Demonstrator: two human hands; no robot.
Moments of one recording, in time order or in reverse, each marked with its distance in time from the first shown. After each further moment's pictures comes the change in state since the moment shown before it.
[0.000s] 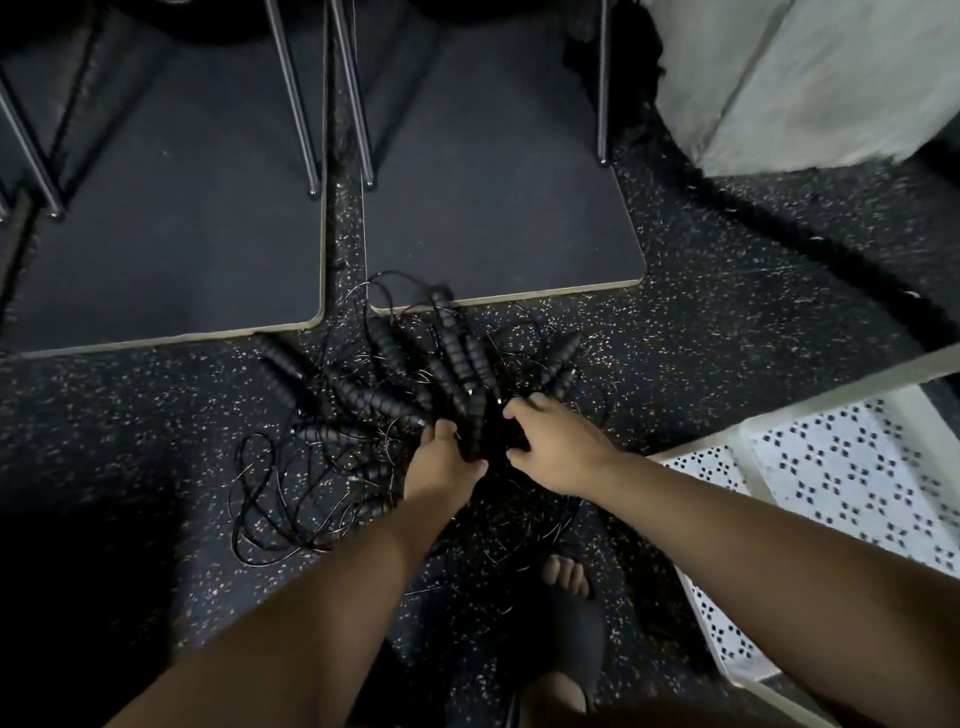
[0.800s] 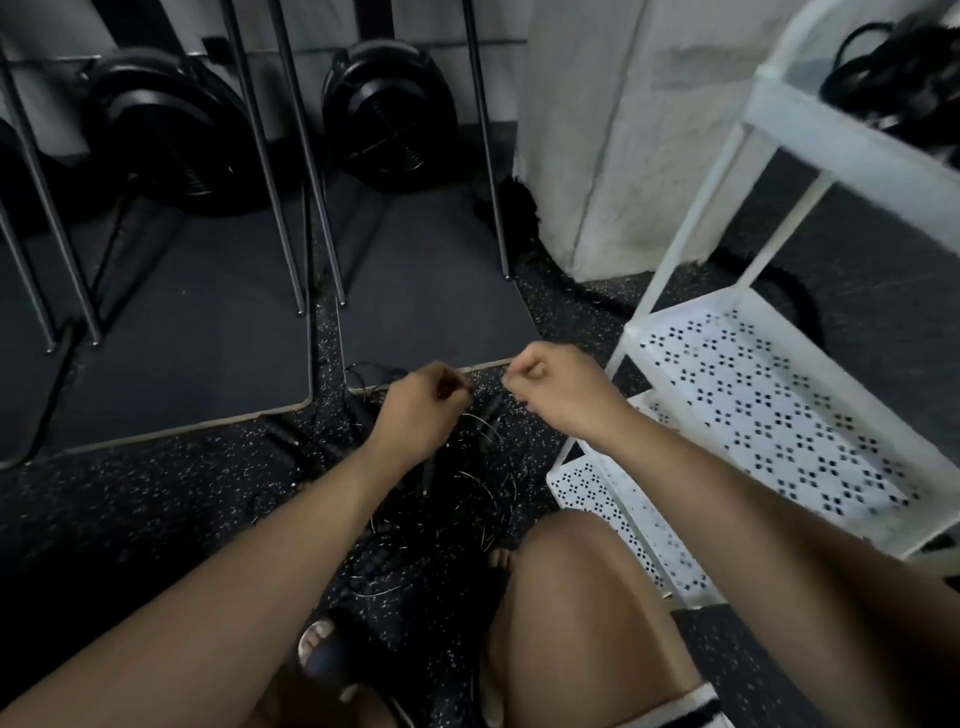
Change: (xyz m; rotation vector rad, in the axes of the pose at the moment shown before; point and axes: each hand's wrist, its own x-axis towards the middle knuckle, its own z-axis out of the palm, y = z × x) left_hand -0.258 0.189 -0.194 -0.130 0.181 0.521; right_hand -0.273 -0.098 -0.206 0.463 0.487 0.162
